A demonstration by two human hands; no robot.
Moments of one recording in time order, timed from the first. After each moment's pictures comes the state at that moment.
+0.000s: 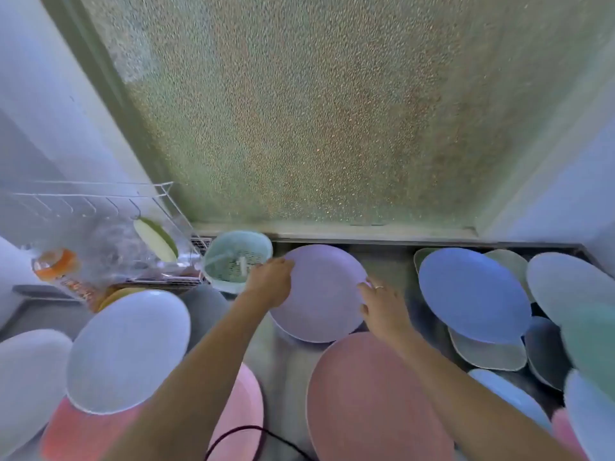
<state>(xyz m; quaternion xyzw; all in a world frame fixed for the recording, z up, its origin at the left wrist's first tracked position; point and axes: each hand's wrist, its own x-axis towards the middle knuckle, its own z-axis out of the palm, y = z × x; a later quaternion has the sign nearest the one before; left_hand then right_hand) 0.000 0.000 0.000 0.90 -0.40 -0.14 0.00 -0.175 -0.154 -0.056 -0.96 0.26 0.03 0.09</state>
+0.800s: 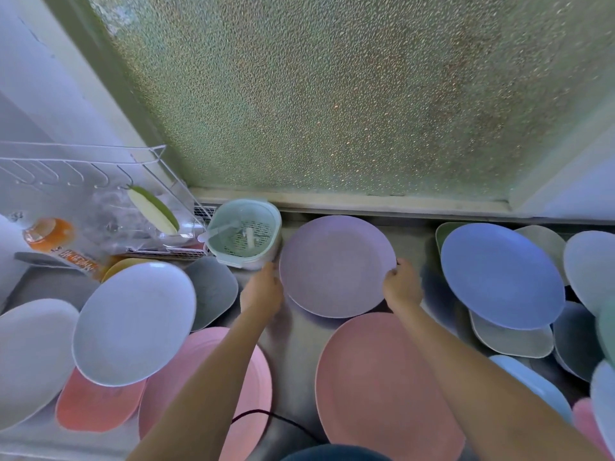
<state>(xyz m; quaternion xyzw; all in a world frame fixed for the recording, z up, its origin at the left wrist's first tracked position) -0.013 0.038 -0.057 0.94 -0.14 -0.24 0.21 -0.144 -0.164 -0.076 -0.75 0.58 -0.05 0.33</state>
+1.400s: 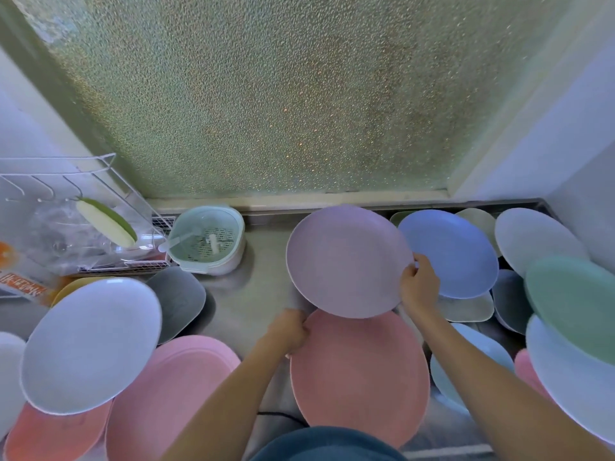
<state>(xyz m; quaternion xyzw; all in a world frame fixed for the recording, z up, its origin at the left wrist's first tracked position) -0.102 0.009 -0.072 0.85 -0.33 -0.40 0.07 -0.234 -0.187 -0.049 -0.71 0.57 -0.23 0.35</state>
